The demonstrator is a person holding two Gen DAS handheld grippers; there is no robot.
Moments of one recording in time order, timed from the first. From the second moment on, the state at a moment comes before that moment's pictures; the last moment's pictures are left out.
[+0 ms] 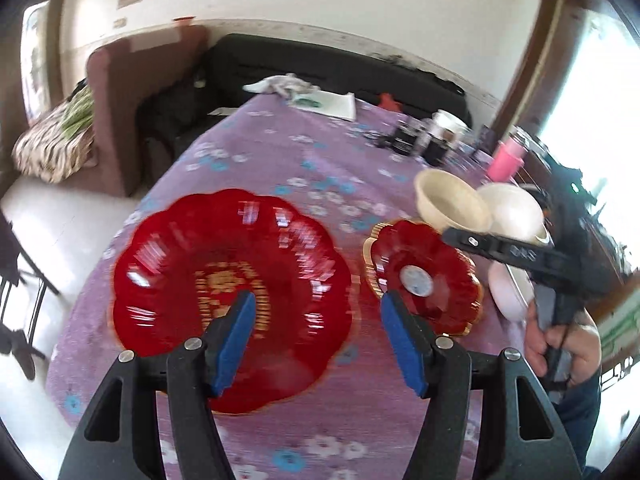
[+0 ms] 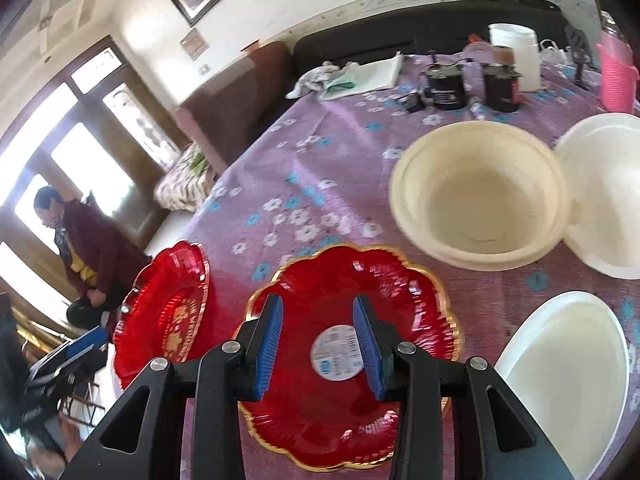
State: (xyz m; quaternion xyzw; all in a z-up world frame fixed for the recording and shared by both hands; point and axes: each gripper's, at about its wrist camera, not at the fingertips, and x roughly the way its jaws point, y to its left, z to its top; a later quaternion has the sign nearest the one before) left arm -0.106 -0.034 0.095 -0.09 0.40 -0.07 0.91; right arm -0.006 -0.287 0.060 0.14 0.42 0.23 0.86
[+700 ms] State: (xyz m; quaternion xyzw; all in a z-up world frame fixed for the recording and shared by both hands) left arm -0.118 -0.144 0.029 0.00 0.45 -0.17 0.88; right arm 0.005 -0.317 0.046 0.17 0.44 0.18 0.86
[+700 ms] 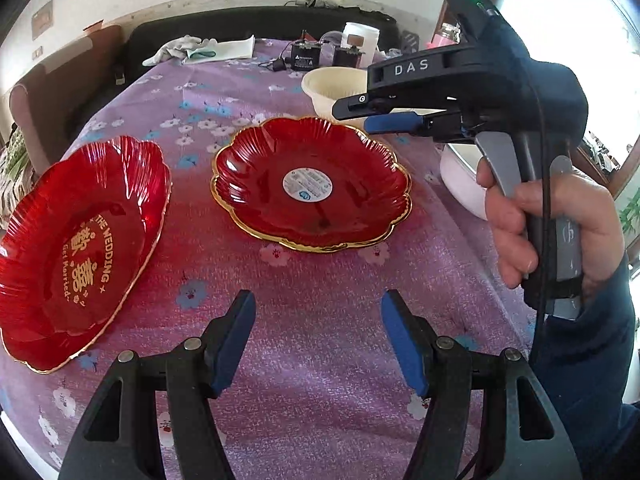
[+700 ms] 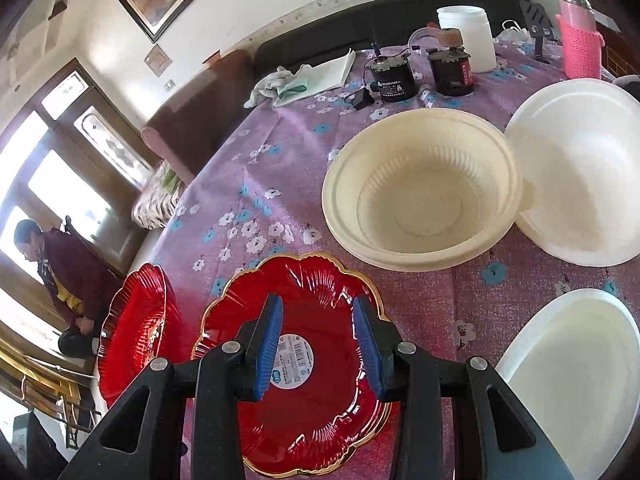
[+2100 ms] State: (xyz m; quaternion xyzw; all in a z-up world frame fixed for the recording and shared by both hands) left arm -0.020 -0.147 0.026 -0.07 0.45 -0.12 0.88; right arm 0.014 -0.327 0.031 0.12 0.47 0.10 0.87
